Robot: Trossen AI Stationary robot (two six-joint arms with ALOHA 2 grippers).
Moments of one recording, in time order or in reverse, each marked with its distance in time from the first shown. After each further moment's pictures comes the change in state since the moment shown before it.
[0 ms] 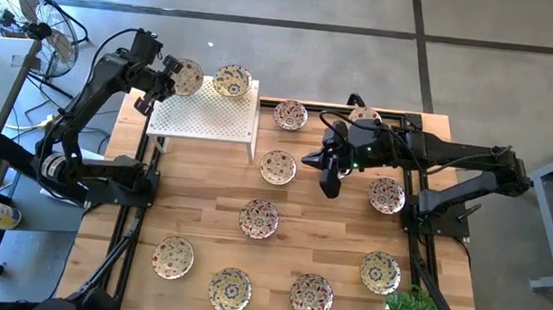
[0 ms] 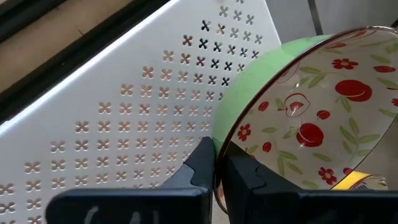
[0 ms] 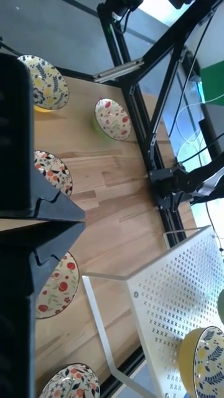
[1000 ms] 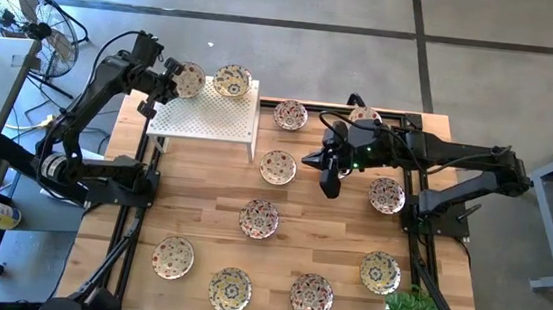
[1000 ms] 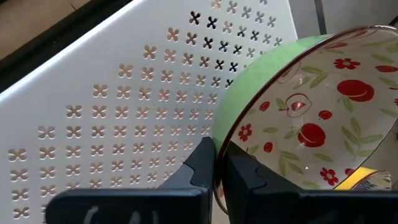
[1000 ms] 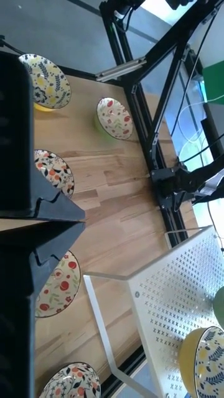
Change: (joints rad) left arm 0.000 0.002 -0.034 0.021 0.055 -0.035; right arm 0.000 0.000 0.000 -0.007 0.000 -0.005
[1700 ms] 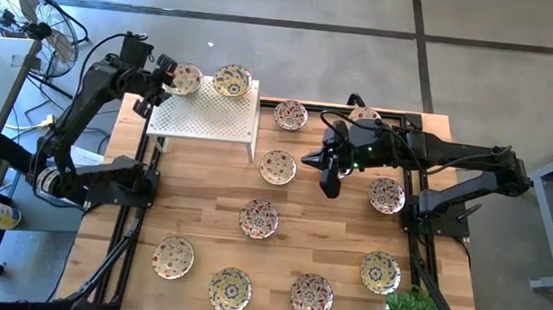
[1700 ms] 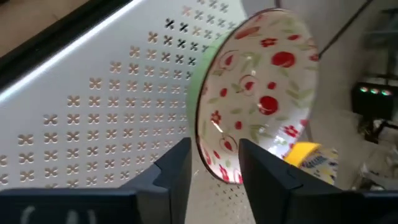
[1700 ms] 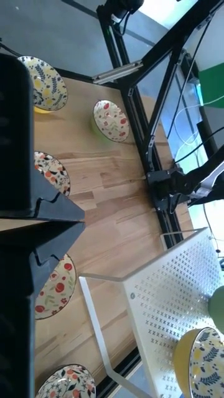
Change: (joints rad) left arm 0.000 -0.127 -0.002 0.018 -0.003 0.013; right arm 0.001 -0.003 0.000 0.017 -0.003 -0.002
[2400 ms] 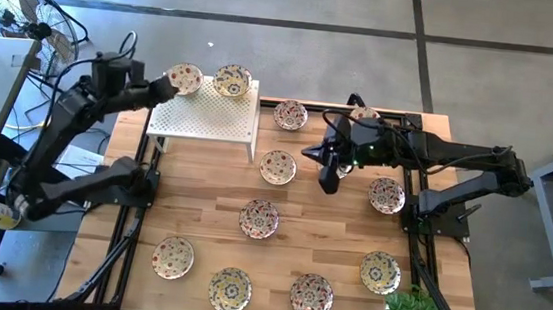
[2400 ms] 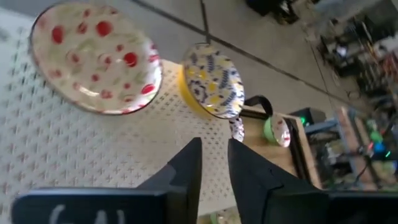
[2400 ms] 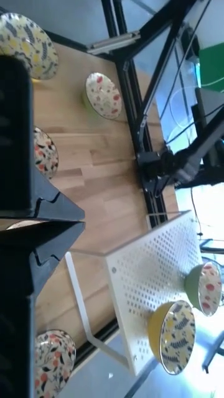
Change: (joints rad) left arm -0.303 -0.302 0.001 0.097 -0.053 0.567; right arm -0.001 -0.003 0.000 0.030 0.086 -0.090
